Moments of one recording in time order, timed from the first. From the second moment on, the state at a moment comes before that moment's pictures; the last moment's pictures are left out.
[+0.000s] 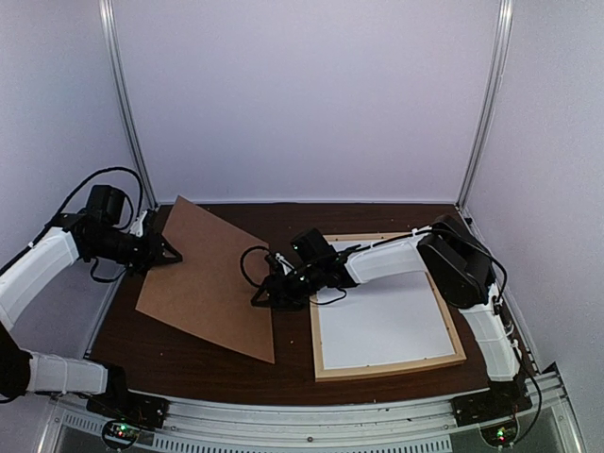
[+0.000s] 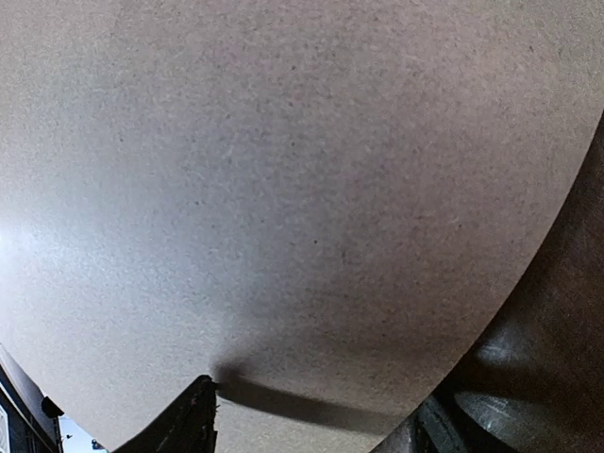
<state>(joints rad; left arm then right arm) -0.11 1.13 0.97 -0.77 0.54 -0.46 0.87 2.31 1.58 0.00 -0.66 0.73</state>
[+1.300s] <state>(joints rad) -0.06 0.97 0.99 -0.74 0.64 -0.58 0.69 1.83 1.42 -0.35 -0.54 0.54</state>
